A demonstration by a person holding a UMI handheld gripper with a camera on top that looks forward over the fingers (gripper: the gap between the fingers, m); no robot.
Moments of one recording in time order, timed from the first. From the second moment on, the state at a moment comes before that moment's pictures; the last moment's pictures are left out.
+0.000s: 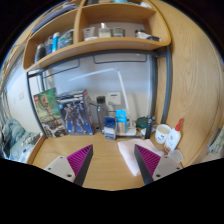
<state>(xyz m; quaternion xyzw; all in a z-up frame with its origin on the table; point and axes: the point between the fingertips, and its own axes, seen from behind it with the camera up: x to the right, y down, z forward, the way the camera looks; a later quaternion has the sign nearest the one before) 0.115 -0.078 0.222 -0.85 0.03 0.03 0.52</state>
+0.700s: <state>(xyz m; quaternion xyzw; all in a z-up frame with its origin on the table) 0.018 -0.228 0.206 -0.87 0.02 0.01 0.49</state>
